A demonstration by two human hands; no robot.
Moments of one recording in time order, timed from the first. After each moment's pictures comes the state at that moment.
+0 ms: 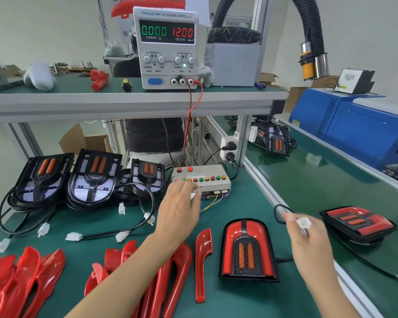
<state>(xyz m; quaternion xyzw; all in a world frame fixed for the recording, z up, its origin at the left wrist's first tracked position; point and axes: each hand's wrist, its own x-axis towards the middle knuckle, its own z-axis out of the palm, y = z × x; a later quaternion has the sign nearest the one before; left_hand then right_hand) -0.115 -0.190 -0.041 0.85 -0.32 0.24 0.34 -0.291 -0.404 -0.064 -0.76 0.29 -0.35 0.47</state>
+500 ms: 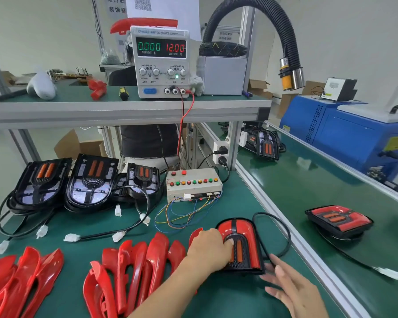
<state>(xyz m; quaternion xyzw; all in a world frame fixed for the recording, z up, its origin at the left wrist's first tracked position) -0.196 -0.241 -0.056 0.94 -0.24 -0.16 0.18 -0.368 -0.366 -0.099 -0.64 0.30 -0.20 0.68</state>
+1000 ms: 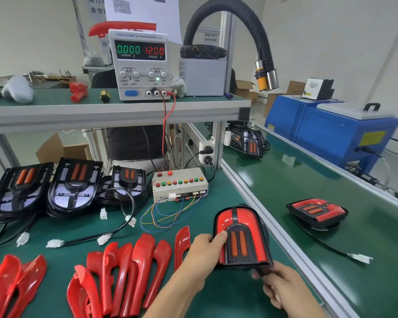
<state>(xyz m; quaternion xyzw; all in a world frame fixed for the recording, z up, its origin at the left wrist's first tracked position) -0.229 -0.247 -0.071 0.77 -0.10 -0.28 0.56 -0.376 -0.386 -0.087 -0.70 0.31 -0.04 0.64</state>
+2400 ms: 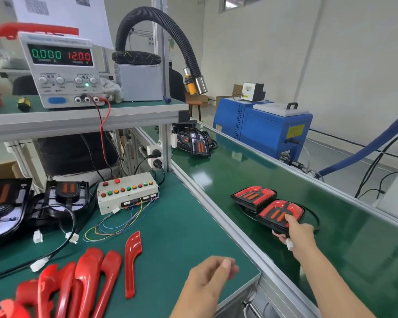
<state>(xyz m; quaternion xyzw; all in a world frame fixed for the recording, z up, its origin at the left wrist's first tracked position) -0.347 -0.250 -0.042 0.66 -0.28 -0.36 0.60 -0.420 -0.563 -0.081 -0.41 0.55 -0.36 0.63</state>
